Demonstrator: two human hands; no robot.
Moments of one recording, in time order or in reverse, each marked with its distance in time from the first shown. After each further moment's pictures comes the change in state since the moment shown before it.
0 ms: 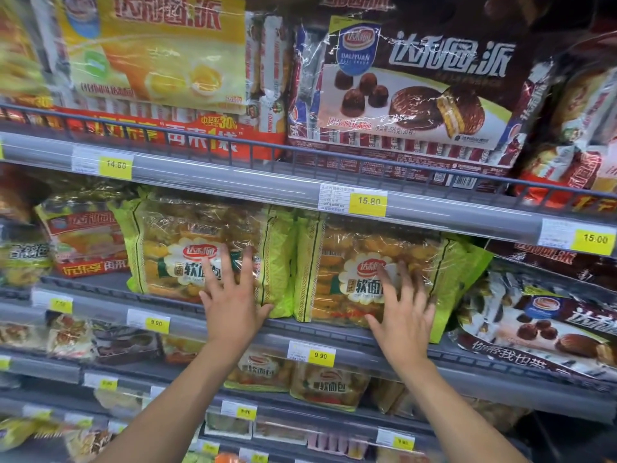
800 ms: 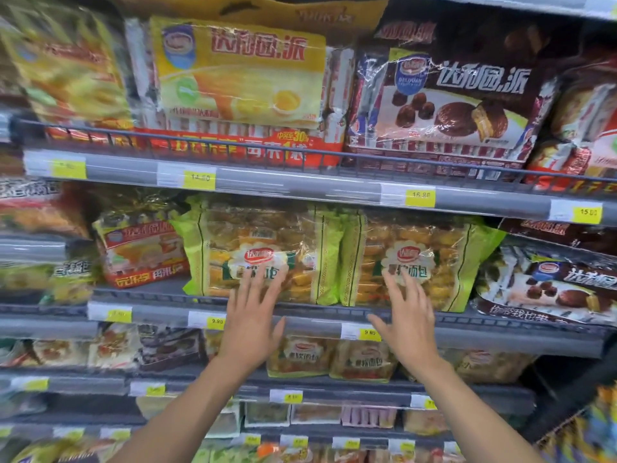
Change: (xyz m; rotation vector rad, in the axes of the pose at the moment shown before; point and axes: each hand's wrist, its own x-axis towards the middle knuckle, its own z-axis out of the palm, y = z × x) left_hand -0.030 -0.120 -0.043 -0.093 -0.059 0.427; right_hand -0.070 -0.102 -0.031 0.179 -0.058 0.048
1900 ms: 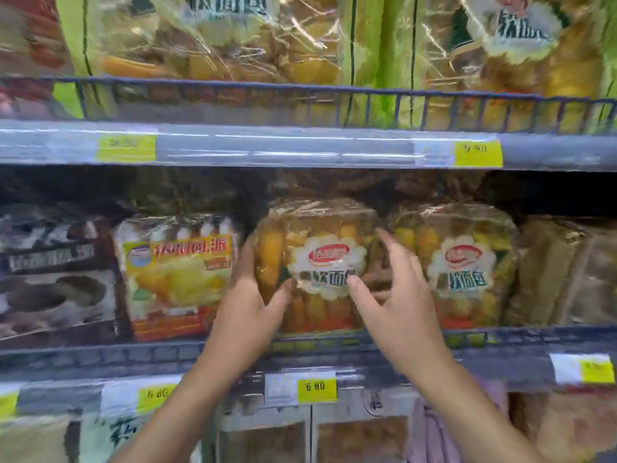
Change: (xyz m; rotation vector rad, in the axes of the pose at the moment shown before) left_hand -0.022 -0.090 0.326 -0.663 0.301 -0.020; right_hand -0.066 0.004 0.341 0.688 0.356 -0.109
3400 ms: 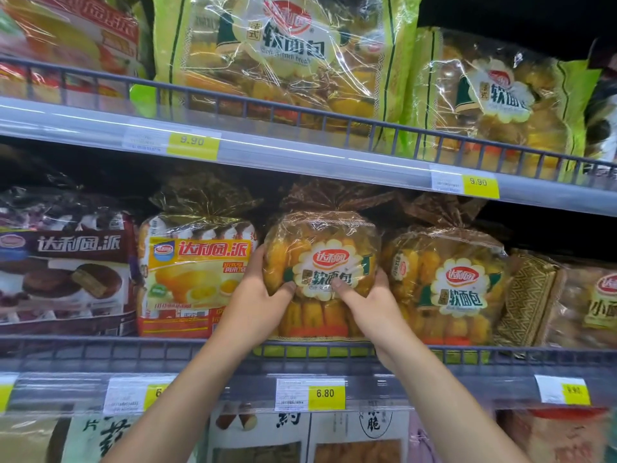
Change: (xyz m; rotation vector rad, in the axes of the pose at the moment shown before) left_hand 0.011 -0.016 -0.015 -0.279 -0.099 -0.111; right_hand 0.018 -0.004 0.048 0.243 -0.105 0.406
